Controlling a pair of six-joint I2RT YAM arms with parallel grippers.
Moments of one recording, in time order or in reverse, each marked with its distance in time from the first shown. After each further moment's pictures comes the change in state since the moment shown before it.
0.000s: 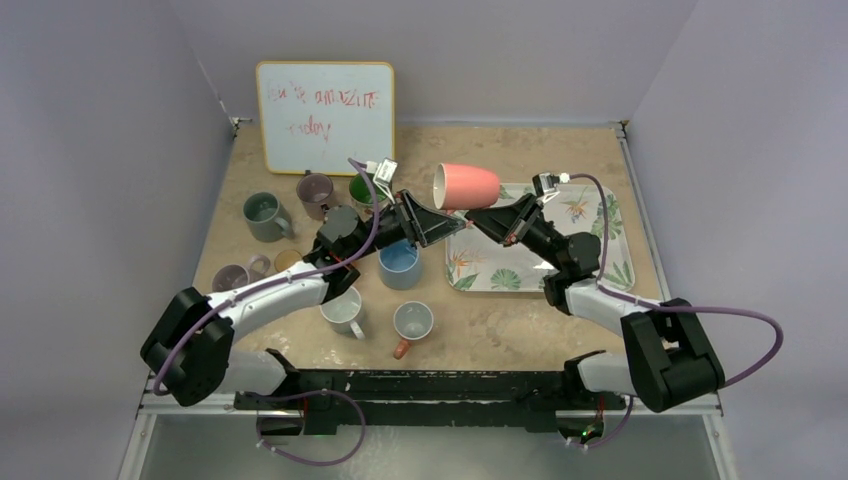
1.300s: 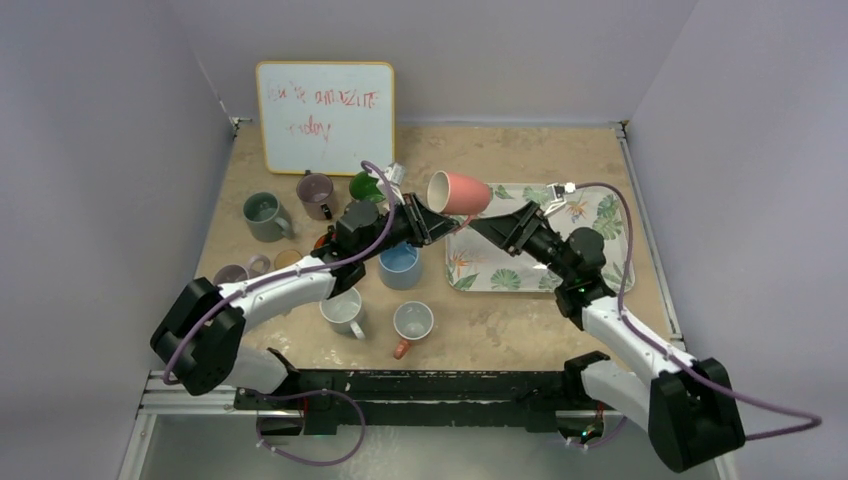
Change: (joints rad) left arm 0.002 0.069 0.028 -0.210 -0.171 0.111; right arm 0.000 -0.253 -0.011 -0.592 0.111 -0.384
